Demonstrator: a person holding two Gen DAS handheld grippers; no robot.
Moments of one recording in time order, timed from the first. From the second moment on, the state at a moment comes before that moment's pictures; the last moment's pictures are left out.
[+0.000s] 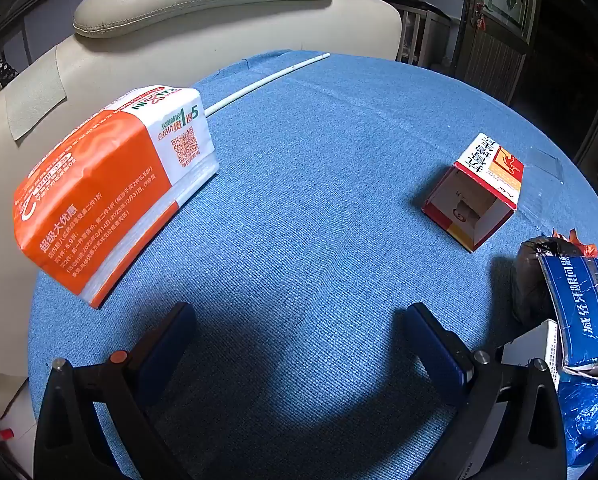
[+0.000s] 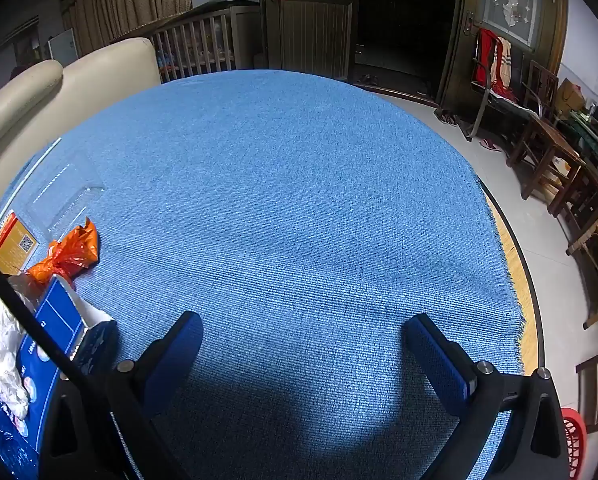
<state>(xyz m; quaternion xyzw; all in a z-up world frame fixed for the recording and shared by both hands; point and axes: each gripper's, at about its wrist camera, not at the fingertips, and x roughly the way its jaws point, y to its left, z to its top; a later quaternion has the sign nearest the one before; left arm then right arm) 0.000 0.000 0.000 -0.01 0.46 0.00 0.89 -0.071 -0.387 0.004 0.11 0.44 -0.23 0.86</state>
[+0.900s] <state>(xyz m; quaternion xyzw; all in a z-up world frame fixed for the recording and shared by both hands) -0.013 0.002 0.004 0.00 0.46 0.00 0.89 -0.071 -0.387 0.004 0.11 0.43 -0.23 0.86</state>
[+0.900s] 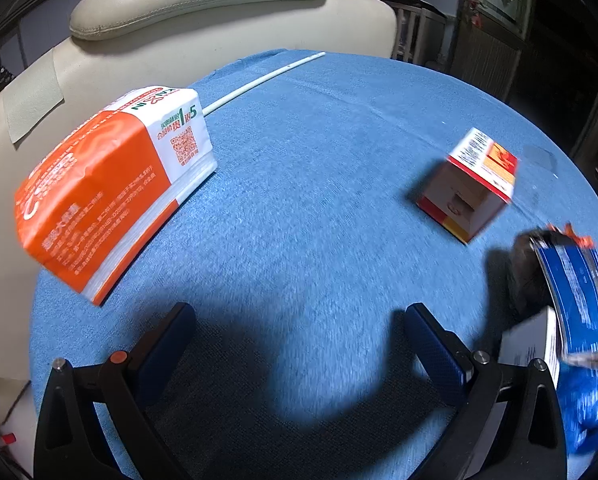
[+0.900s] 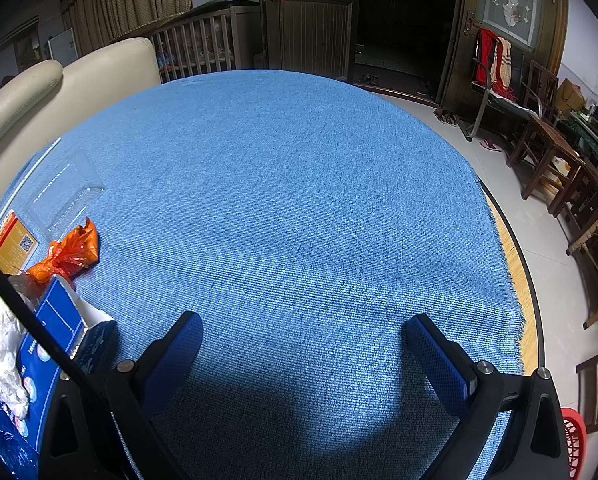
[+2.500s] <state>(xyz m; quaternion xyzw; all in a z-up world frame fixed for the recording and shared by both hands) -0.263 -0.049 0.128 0.06 0.32 -0.11 0.94 -0.338 -0.265 0.109 0.12 0.26 -0.11 0.95</state>
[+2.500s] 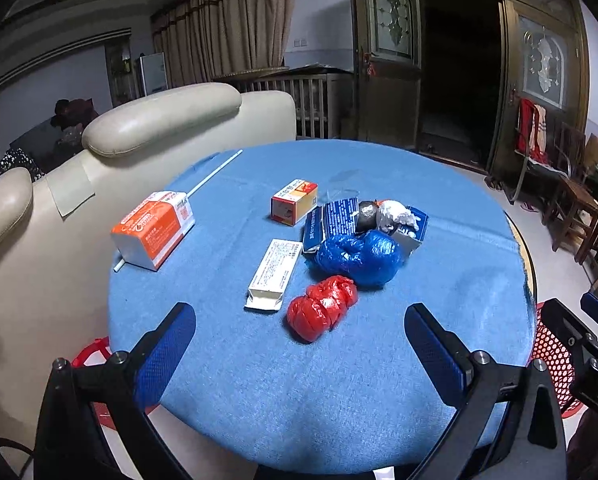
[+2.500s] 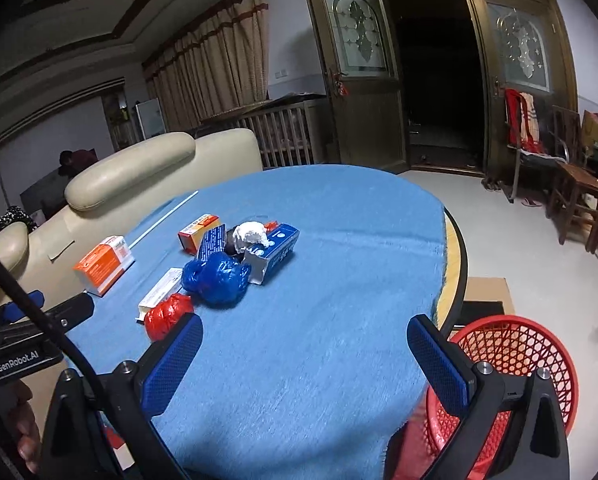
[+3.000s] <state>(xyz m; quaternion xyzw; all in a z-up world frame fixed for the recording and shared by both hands) -0.263 -0.048 0.125 0.06 0.33 -0.12 0.93 -0.343 -0.260 0.112 0.11 0.26 -0.11 0.95</state>
